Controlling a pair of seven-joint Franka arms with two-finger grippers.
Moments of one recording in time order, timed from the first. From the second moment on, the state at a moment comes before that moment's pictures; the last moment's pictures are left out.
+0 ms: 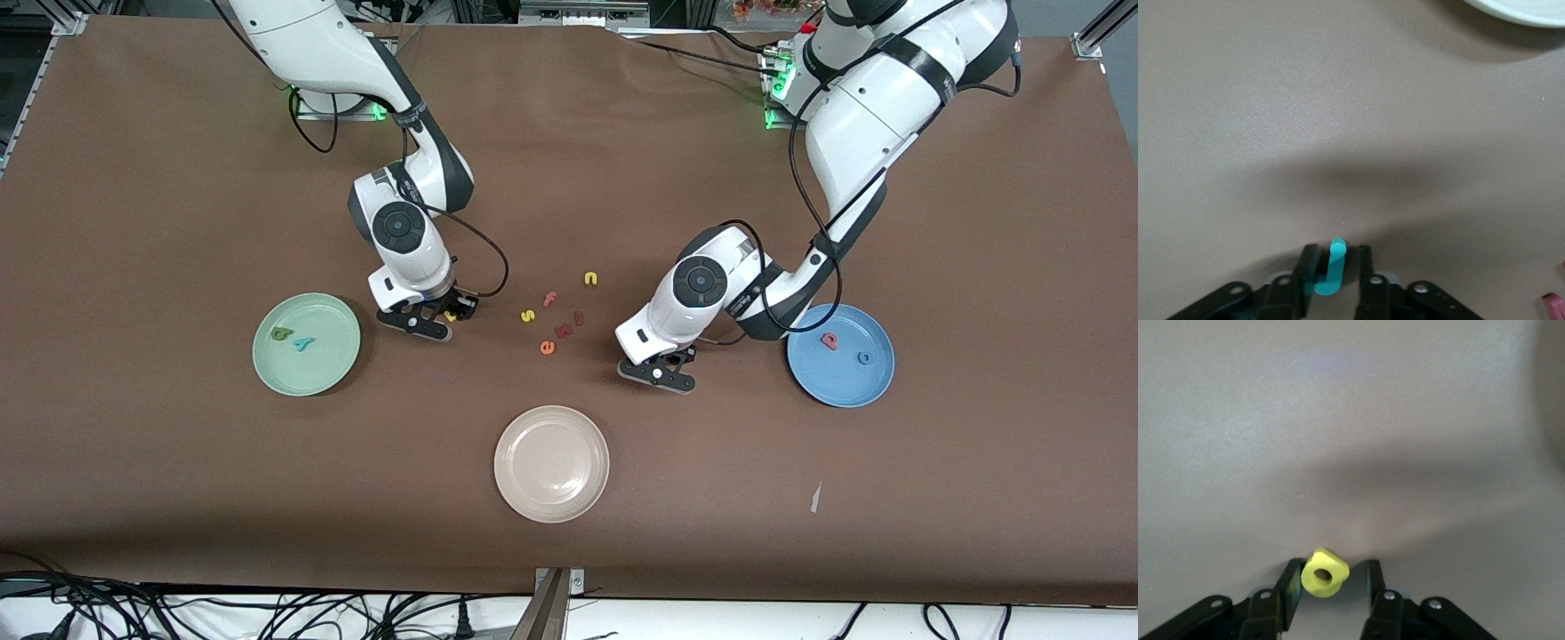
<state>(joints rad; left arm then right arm) -0.10 0.87 -0.52 -1.59 0.47 2.39 -0.55 0.62 0.55 -0.10 -2.01 0.03 2.56 0.79</state>
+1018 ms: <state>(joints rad) 0.06 0.72 -0.53 -1.56 0.47 2.09 -0.33 0.63 0.55 -0.11 -2.01 0.03 2.57 0.79</state>
